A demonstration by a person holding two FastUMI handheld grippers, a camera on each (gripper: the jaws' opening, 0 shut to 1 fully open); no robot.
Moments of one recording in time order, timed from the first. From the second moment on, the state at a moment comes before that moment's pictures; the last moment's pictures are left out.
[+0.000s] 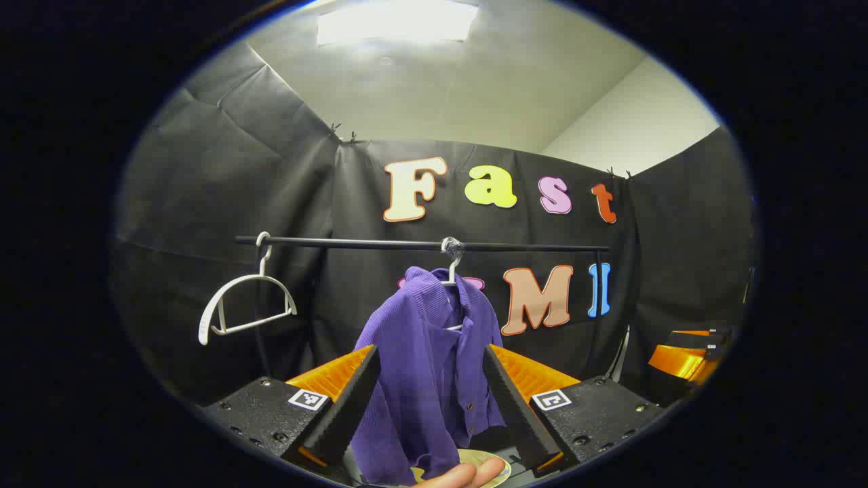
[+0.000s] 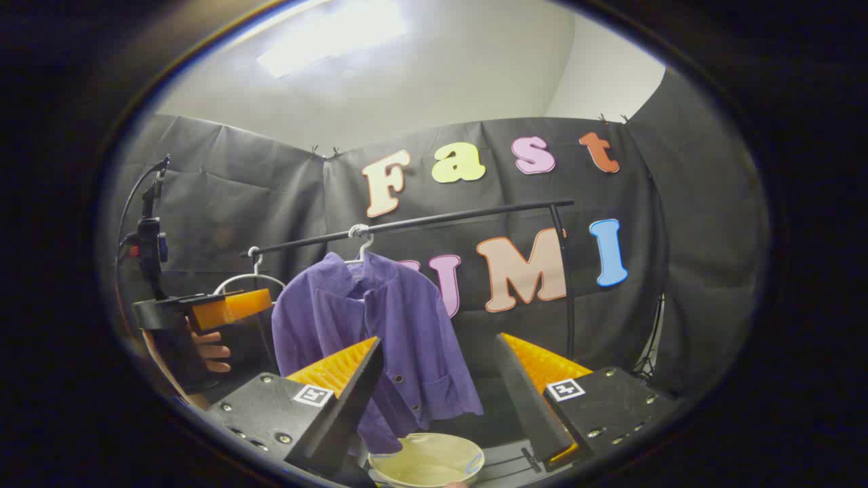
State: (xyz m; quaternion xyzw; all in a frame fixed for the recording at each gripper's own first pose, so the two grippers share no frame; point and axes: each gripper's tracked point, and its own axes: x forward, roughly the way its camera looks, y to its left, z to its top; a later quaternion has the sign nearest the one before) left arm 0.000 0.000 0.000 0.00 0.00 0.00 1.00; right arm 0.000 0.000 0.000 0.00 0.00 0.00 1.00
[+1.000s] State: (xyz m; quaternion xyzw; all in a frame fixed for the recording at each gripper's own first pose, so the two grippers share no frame) left arm 0.060 -0.019 -0.050 0.01 0.04 0.03 1.00; right arm 0.081 -0.007 -0.014 0.03 0.01 0.05 1.00
